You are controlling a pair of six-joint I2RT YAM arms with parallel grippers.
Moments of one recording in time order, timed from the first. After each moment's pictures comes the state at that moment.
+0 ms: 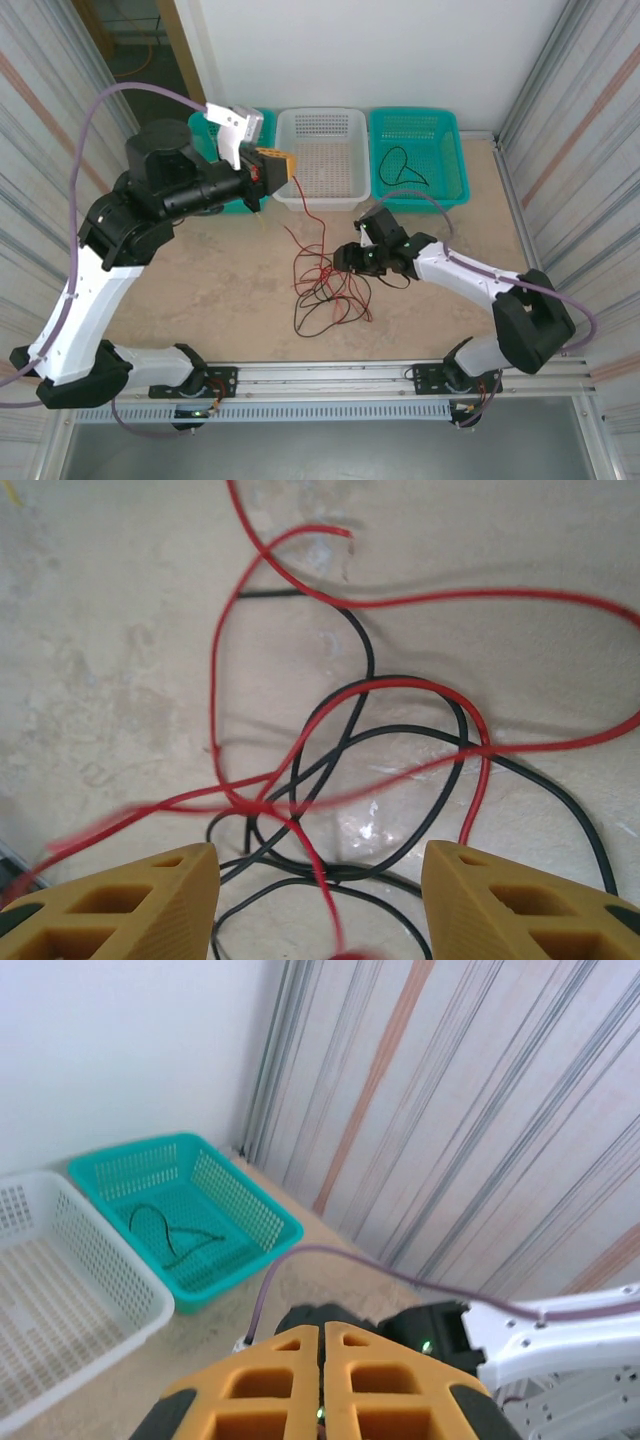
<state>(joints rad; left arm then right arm) -0.71 1.25 1.90 -0.82 0.27 -0.26 0.66 1.44 0.86 -0.37 -0.26 0.70</state>
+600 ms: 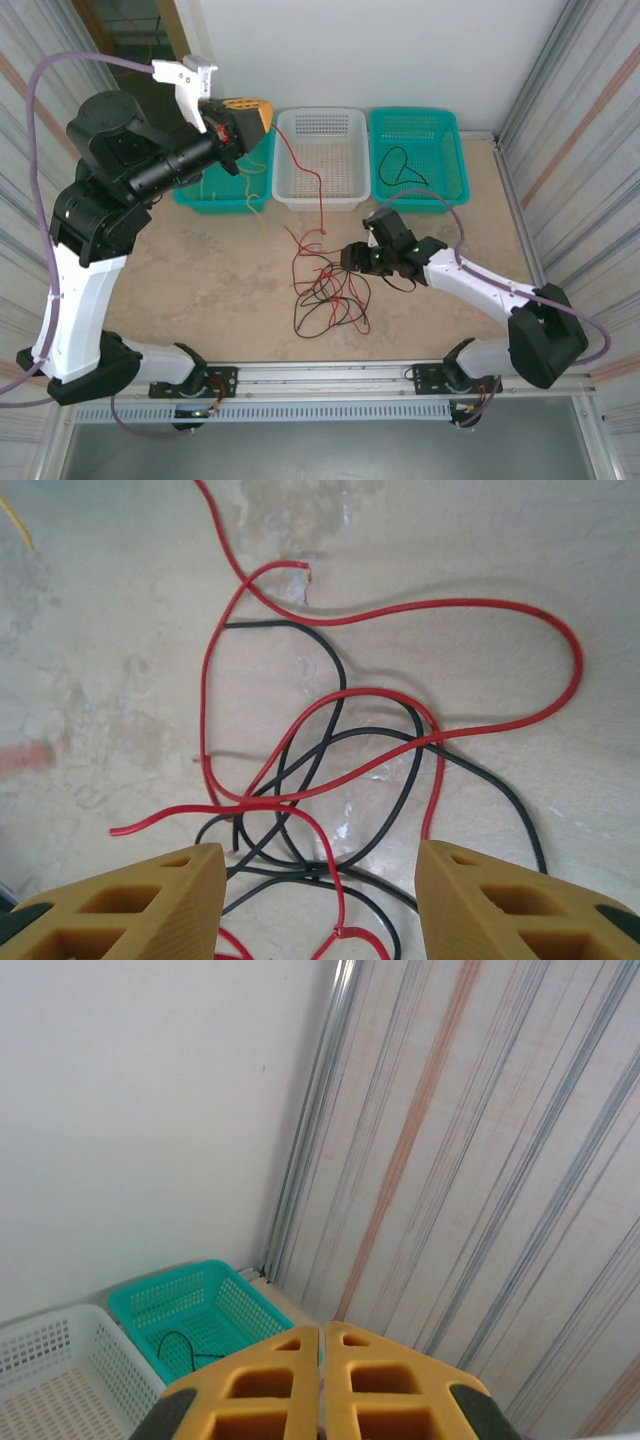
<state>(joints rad) -0.62 1.34 2.16 -0.76 0.26 -0.27 0.66 1.31 0.83 -0.41 -0.17 0.71</state>
